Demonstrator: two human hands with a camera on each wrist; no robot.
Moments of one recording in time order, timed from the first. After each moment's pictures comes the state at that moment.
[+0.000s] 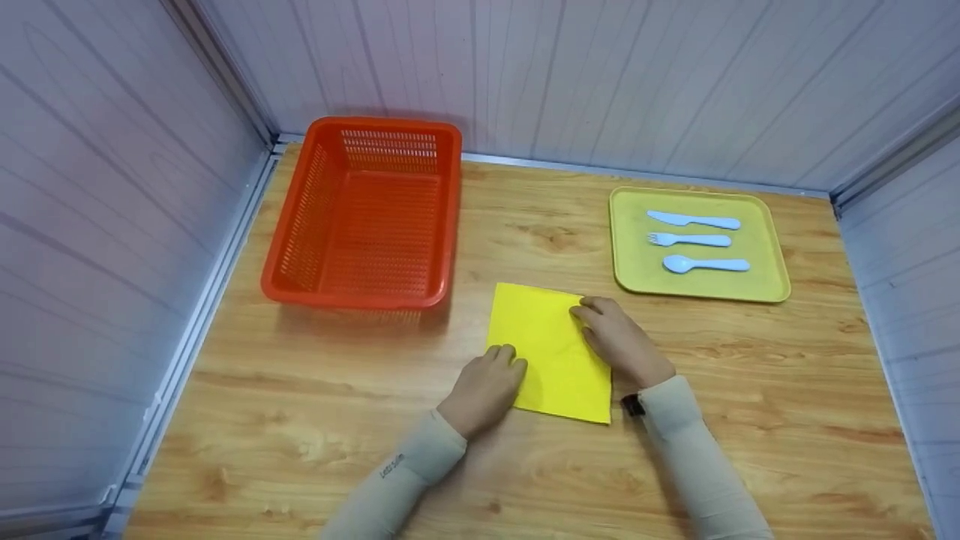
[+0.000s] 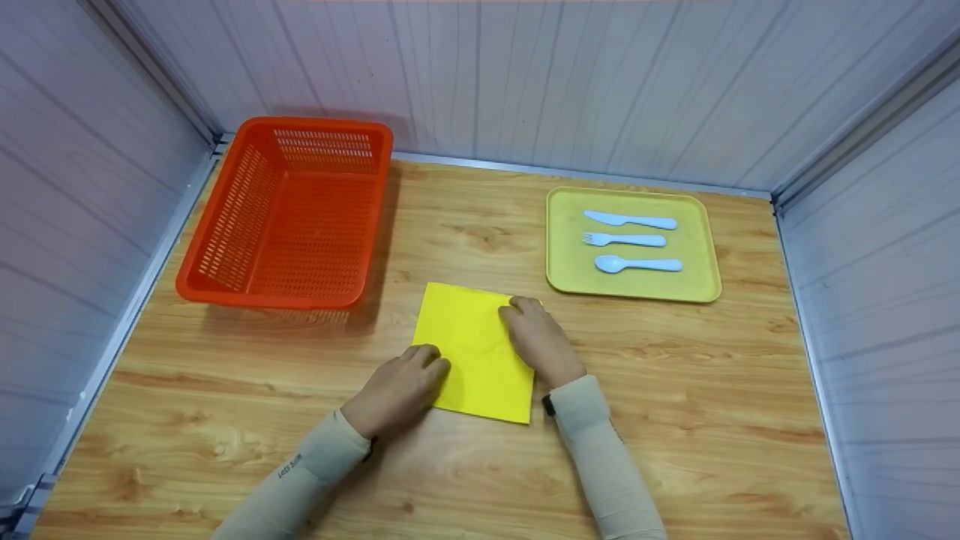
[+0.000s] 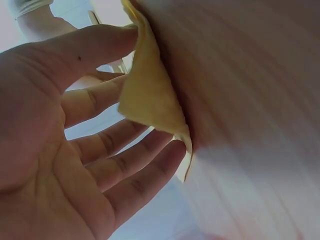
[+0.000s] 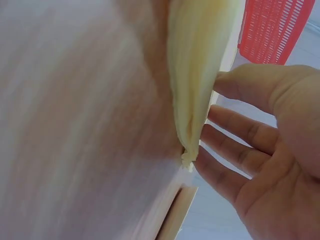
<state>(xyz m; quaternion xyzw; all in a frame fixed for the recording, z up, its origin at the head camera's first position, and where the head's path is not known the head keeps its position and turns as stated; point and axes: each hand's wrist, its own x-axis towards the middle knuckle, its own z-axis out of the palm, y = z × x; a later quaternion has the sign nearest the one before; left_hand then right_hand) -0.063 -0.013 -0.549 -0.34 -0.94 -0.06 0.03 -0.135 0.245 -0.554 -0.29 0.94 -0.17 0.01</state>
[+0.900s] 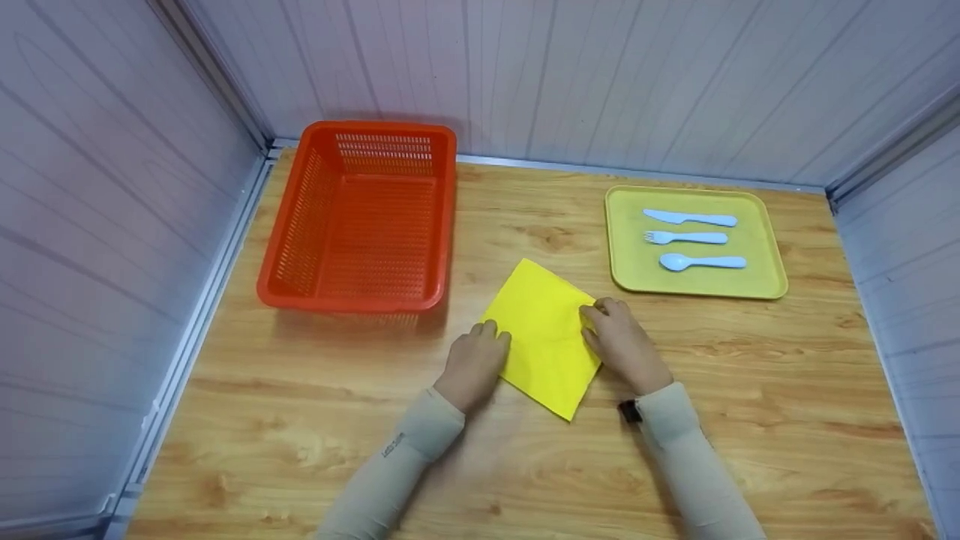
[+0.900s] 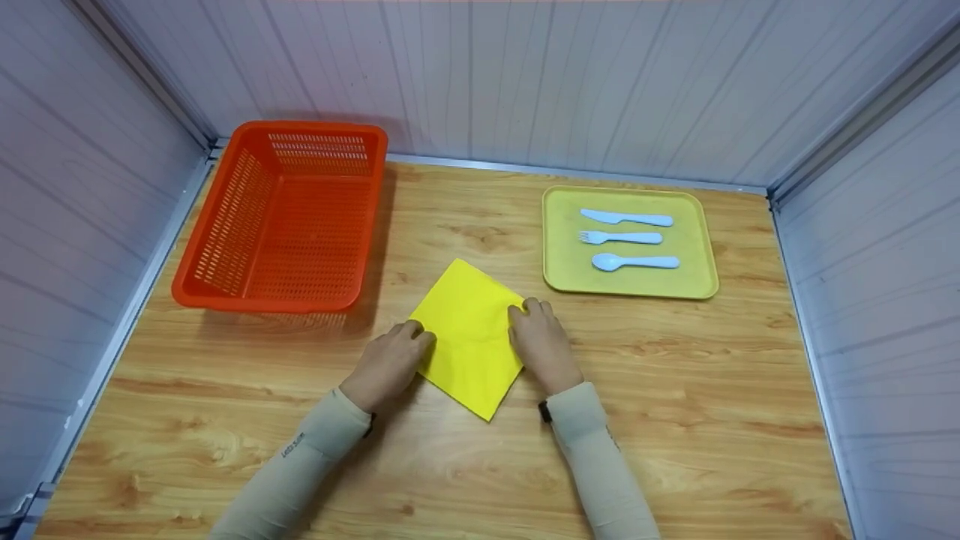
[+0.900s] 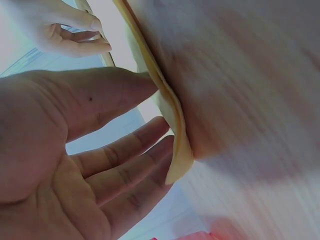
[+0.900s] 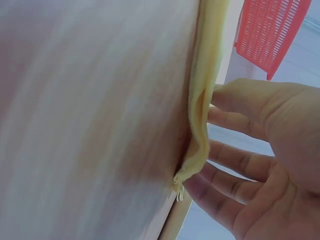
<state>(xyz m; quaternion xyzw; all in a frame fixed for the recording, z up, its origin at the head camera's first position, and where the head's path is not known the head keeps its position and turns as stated) -0.098 -0.016 -0.546 -0.25 -0.97 -0.05 -0.02 -0.125 0.245 -0.553 -0.20 0.97 -0.15 -0.01</state>
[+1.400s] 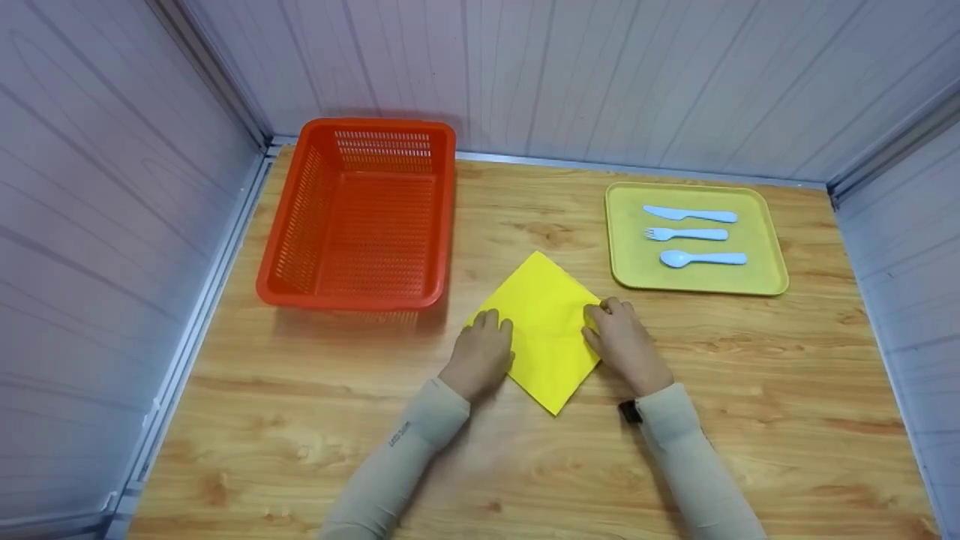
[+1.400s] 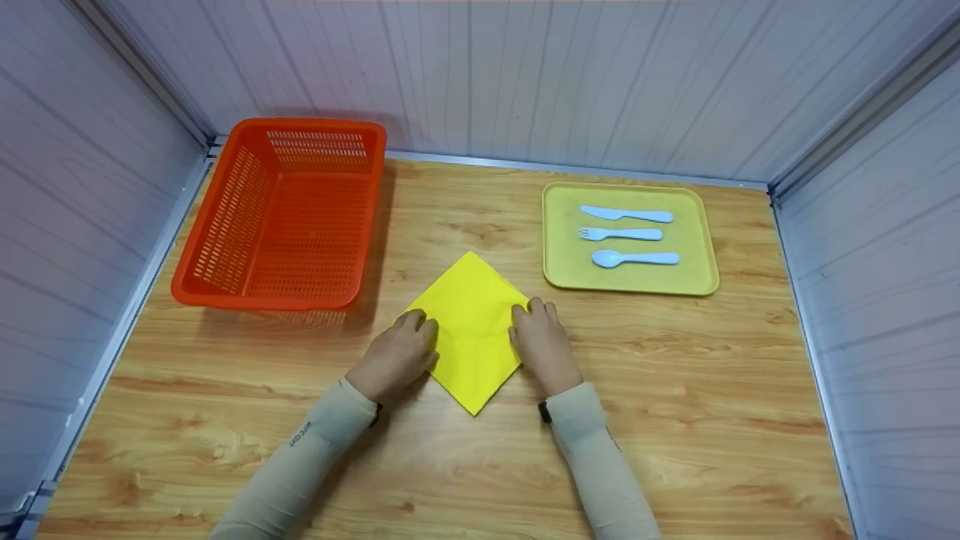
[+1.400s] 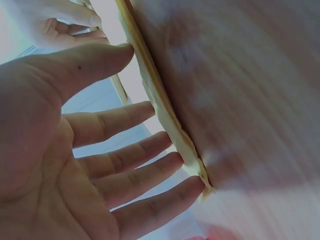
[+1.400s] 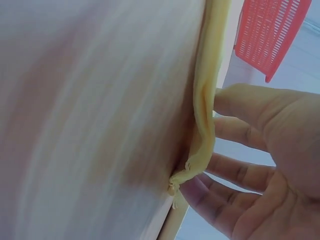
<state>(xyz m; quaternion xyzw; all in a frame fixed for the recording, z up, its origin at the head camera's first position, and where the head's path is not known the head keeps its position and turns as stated) -0.106 -0.010 -0.545 -0.24 -0.97 -0.07 -0.05 -0.120 0.244 -0.553 -0.17 0.97 -0.15 -0.01</state>
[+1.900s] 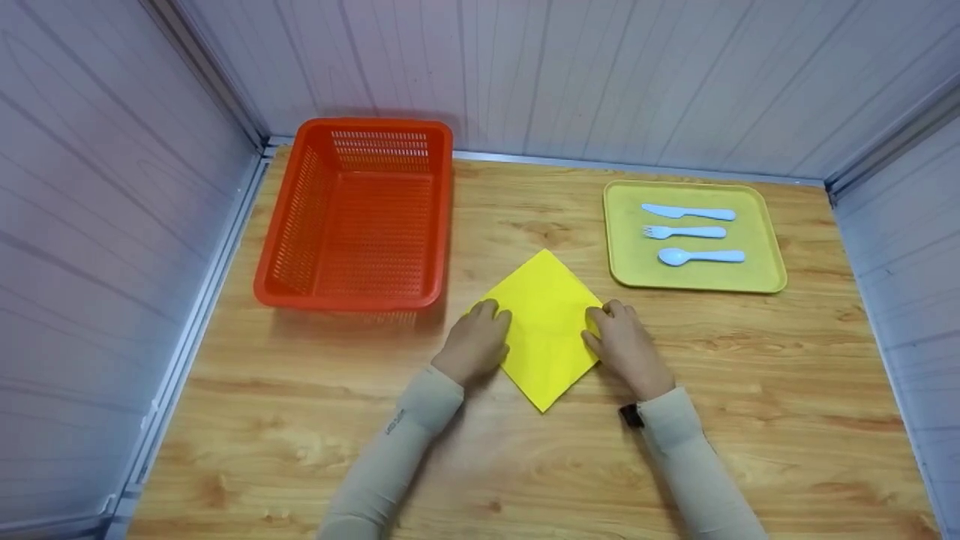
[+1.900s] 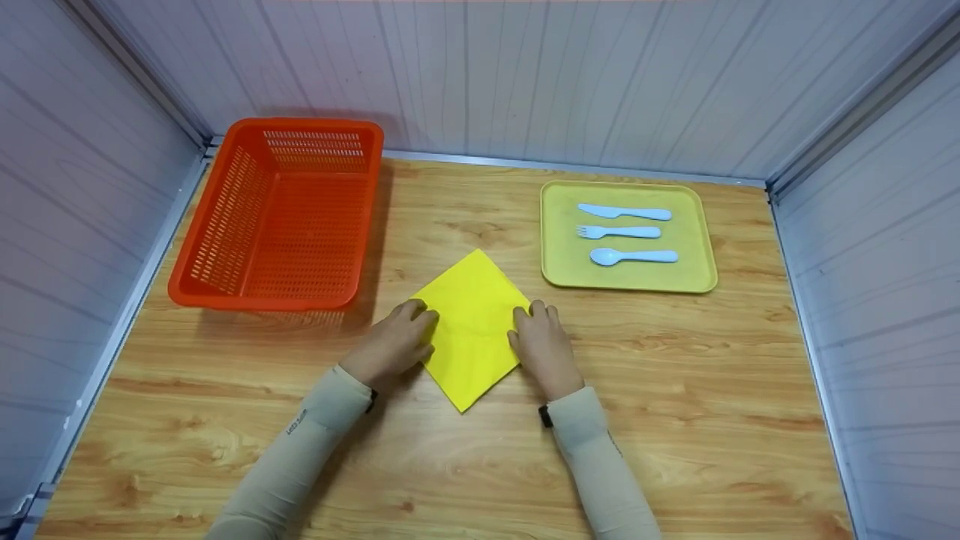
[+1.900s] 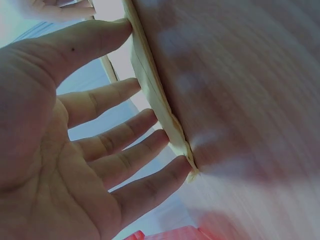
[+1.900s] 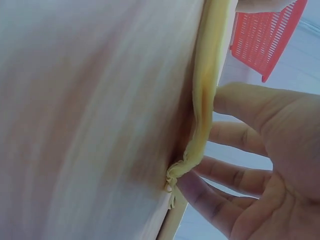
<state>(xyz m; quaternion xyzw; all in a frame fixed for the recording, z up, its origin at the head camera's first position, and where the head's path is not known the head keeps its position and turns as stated) -0.128 -0.018 -0.540 -0.25 -0.95 -0.10 -0.13 -0.113 0.246 -0.553 -0.16 0.98 -0.16 0.00</state>
